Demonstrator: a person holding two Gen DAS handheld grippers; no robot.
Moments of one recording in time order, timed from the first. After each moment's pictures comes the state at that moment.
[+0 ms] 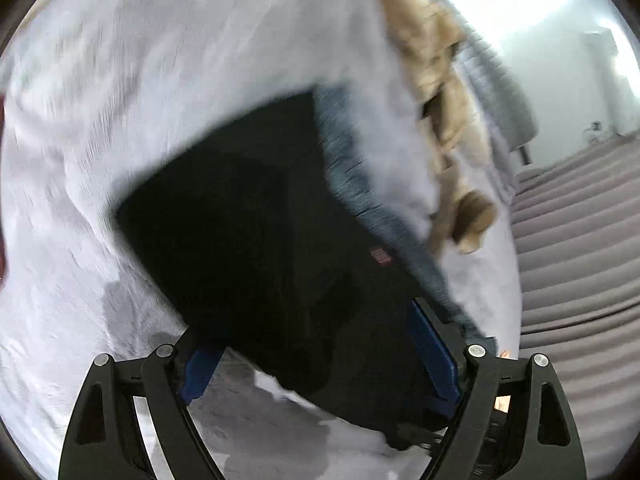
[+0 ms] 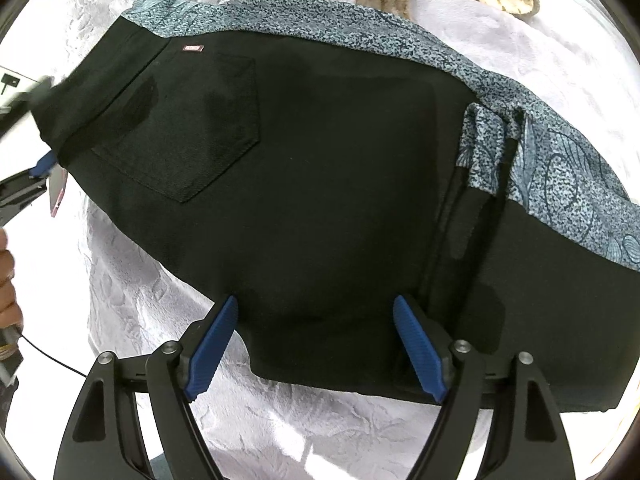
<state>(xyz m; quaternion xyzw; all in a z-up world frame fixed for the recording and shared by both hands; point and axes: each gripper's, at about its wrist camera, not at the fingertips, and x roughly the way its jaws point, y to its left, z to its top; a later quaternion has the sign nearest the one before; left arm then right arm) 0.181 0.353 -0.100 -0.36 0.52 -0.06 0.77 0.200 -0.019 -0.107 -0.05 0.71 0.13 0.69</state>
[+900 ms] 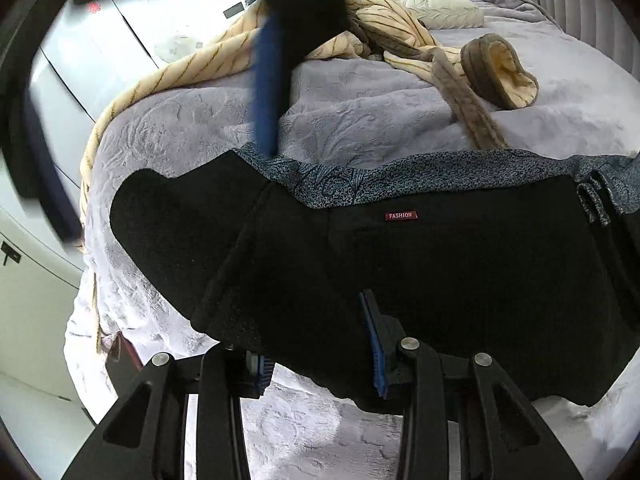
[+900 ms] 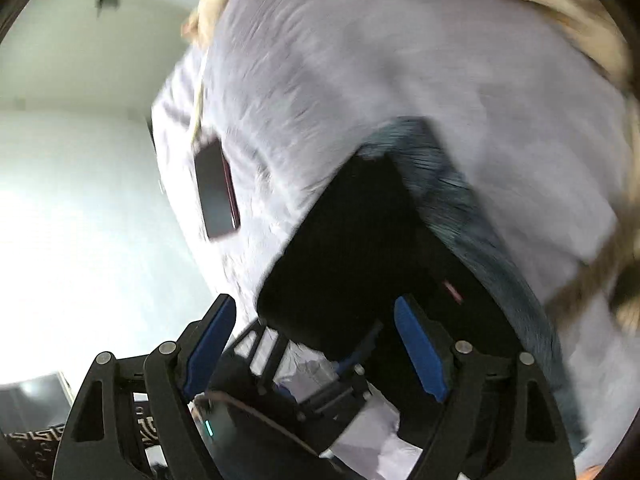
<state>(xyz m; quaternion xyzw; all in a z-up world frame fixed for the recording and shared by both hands) 0.170 0.214 -0.062 0.16 0.47 0.04 0.87 0.348 0.227 -0.035 -0.12 0.78 0.34 0.52</state>
